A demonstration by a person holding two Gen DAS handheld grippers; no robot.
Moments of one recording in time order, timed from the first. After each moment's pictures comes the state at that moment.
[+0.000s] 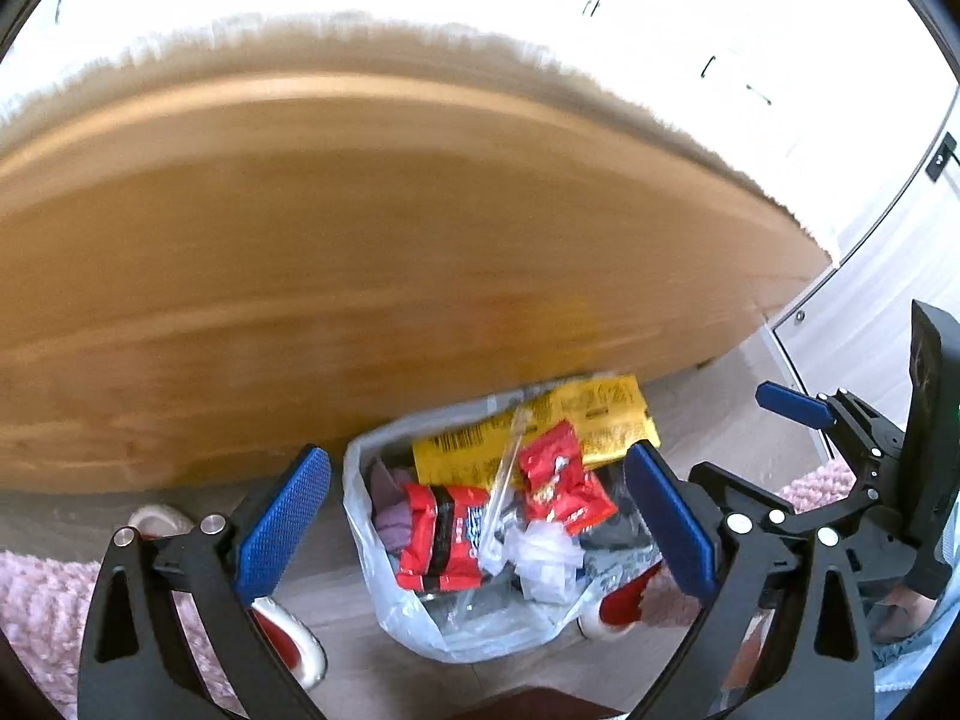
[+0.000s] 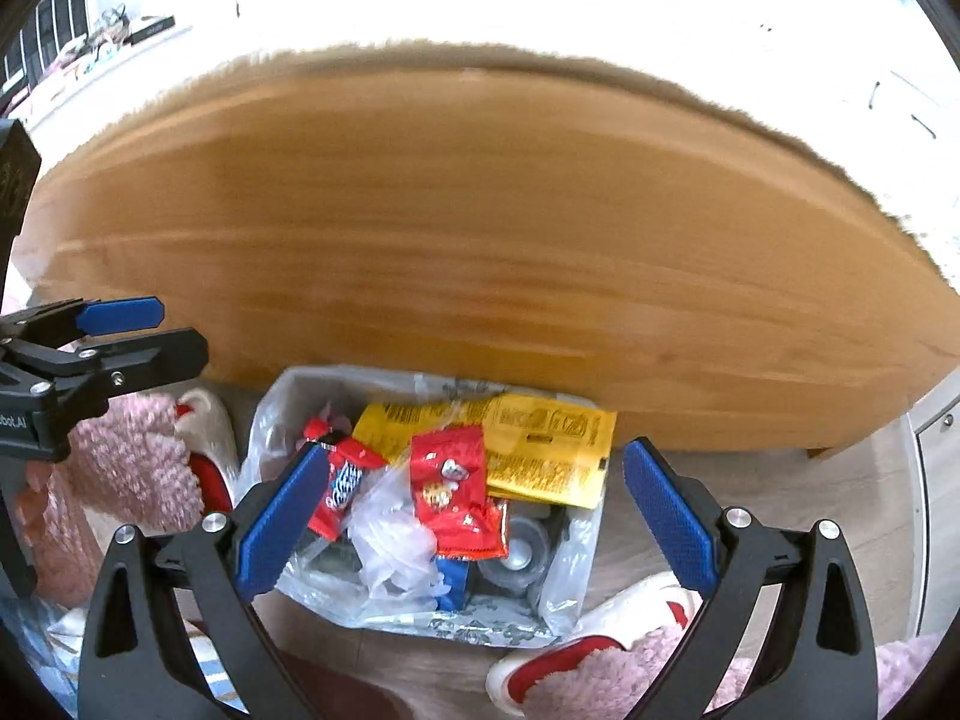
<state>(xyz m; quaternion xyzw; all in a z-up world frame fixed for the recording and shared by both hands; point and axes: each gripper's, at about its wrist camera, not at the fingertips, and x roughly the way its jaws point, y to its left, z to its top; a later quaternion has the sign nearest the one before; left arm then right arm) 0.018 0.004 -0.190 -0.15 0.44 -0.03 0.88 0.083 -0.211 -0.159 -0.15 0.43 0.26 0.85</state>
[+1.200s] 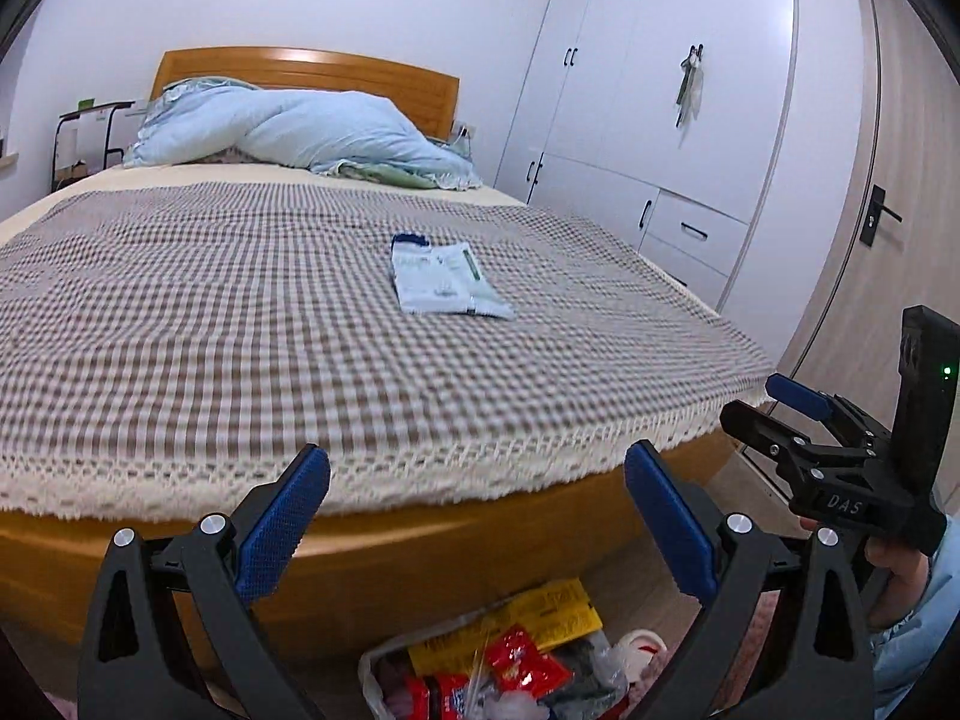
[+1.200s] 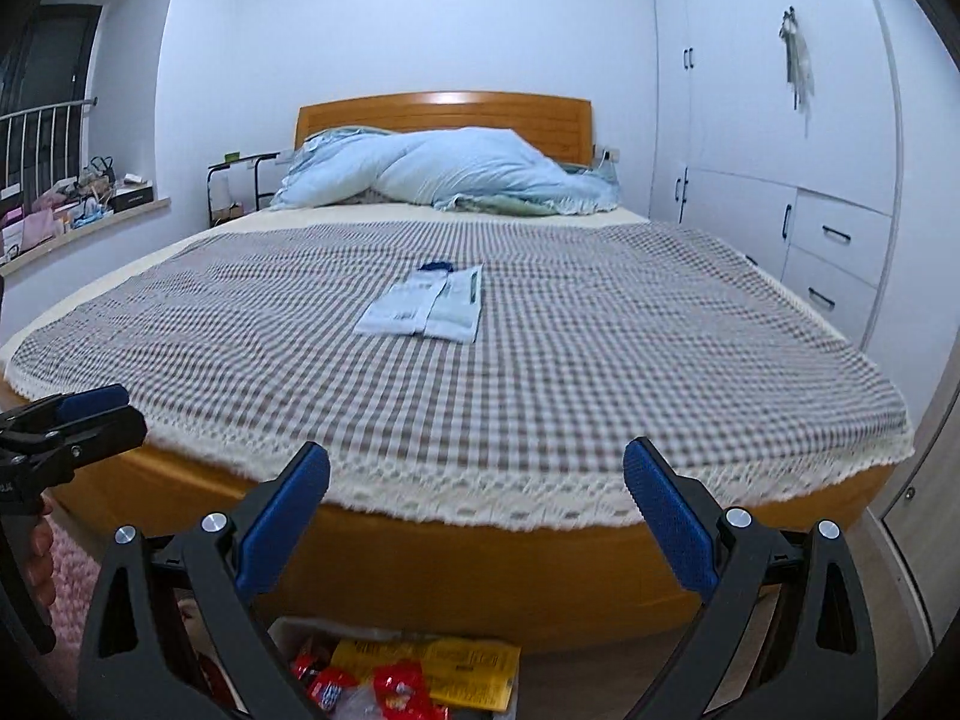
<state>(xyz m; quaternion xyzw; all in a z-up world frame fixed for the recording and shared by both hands) 0.029 0.013 -0.039 -0.12 0.25 -0.04 0.96 0.116 -0.240 -0.008 -0.07 0.22 0.23 0.95</state>
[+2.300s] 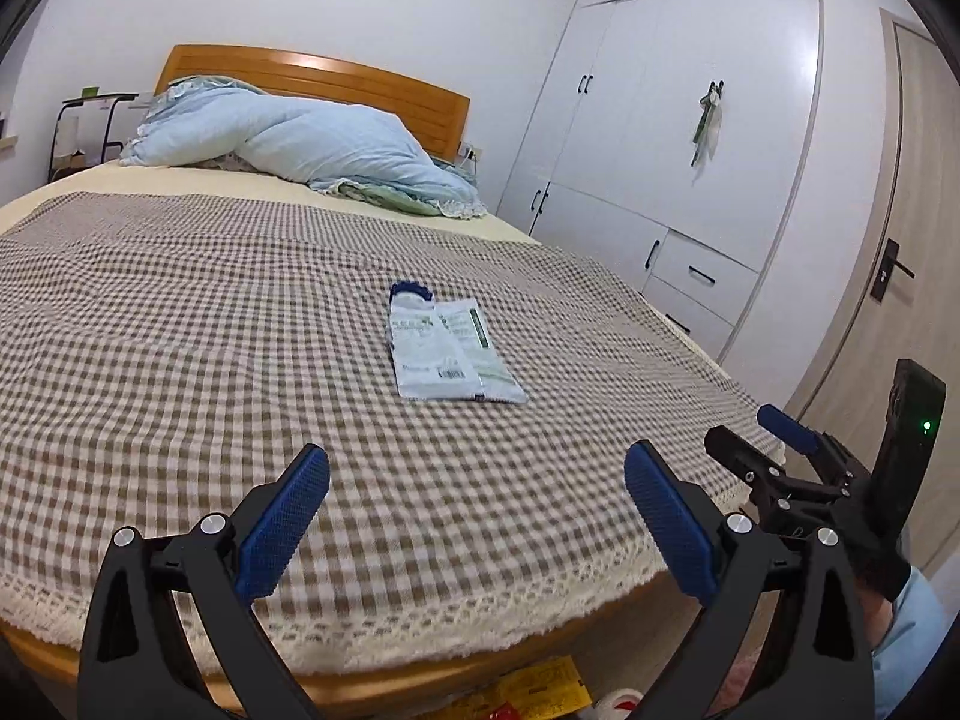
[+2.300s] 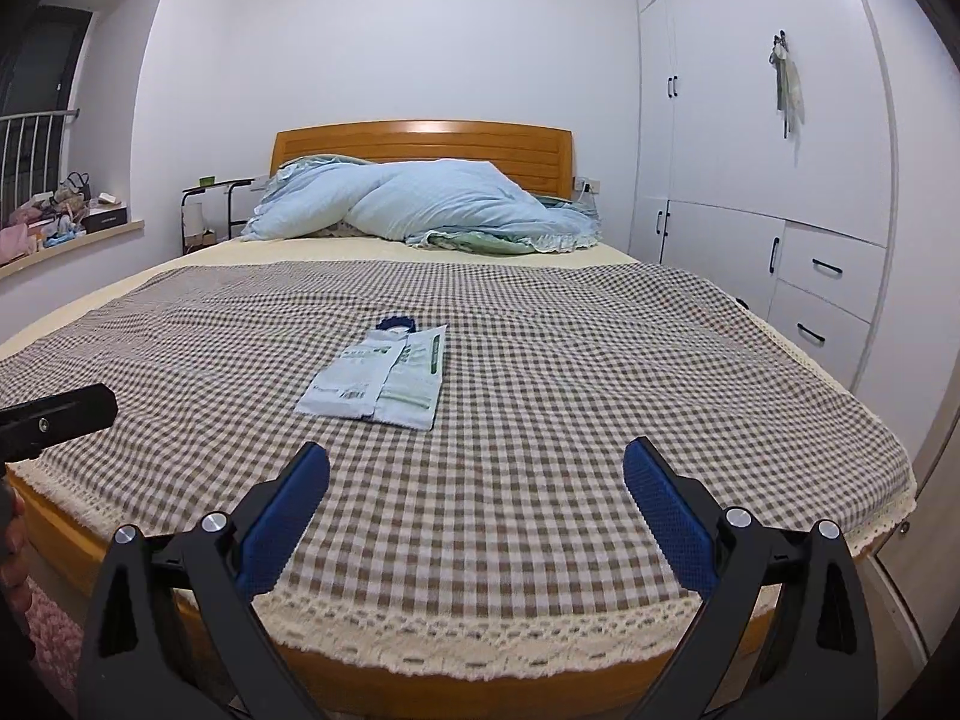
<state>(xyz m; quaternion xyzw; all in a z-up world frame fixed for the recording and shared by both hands) 0.106 0.038 -0.015 -0.15 0.23 -0.04 0.96 0.183 -0.221 0.010 -0.07 0.18 0.20 0.96</state>
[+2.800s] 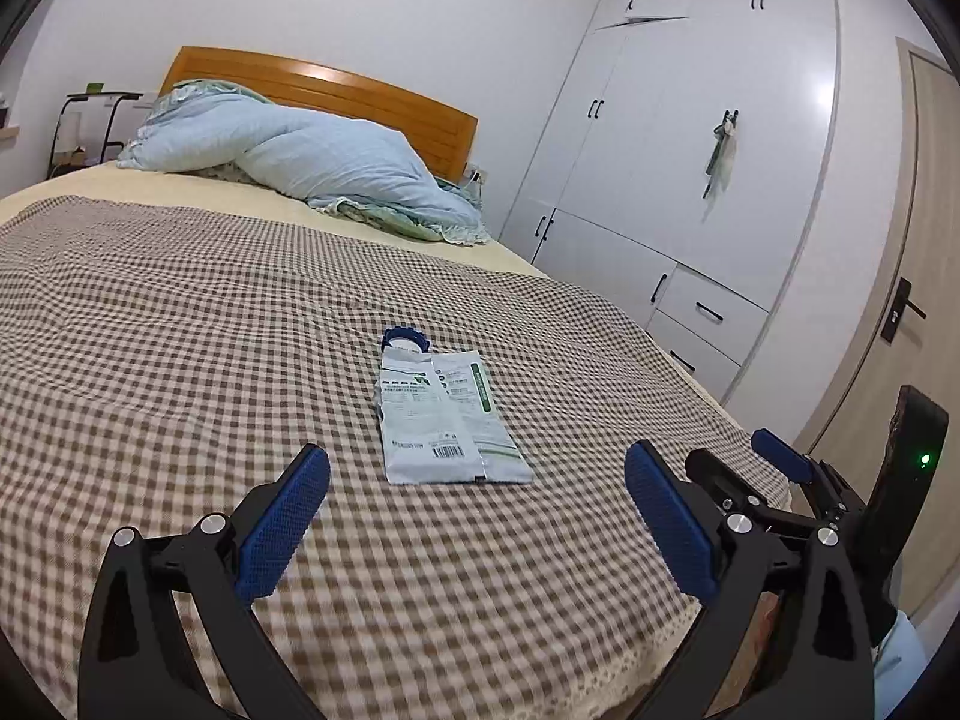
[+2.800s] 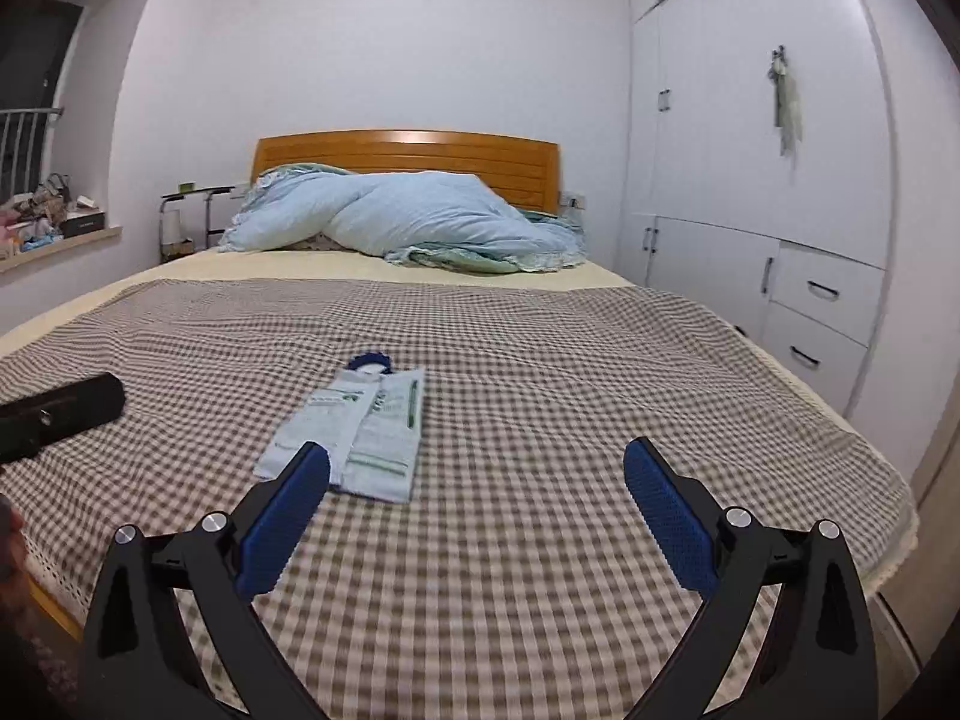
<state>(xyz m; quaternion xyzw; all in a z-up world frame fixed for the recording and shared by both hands) 0.171 0.050 -0.005 -0.18 0.21 -0.04 0.96 0.237 -0.198 0.022 -0.07 0.16 0.19 0.97</state>
